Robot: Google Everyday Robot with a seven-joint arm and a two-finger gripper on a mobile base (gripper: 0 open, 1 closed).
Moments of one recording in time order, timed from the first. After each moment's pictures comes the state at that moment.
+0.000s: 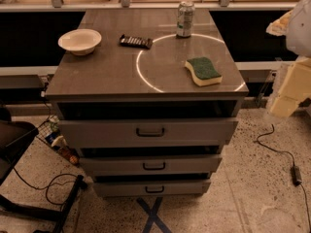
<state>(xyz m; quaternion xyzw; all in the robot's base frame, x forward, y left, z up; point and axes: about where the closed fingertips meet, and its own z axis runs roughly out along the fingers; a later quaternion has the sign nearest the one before) 0.438 -0.211 0.995 -0.60 0.77 -0.06 0.19</state>
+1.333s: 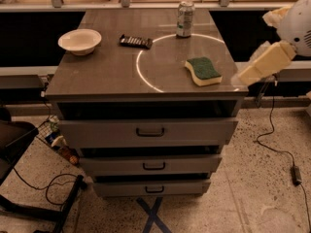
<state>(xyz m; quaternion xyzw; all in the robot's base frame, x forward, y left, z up) 0.517 -0.201 0.995 -0.49 0.78 0.06 0.38</state>
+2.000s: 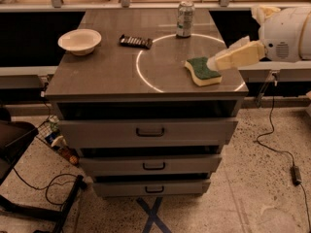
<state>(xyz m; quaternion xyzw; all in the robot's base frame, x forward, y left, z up) 0.572 -0.175 1.003 -0.42 0.70 0.12 0.56</state>
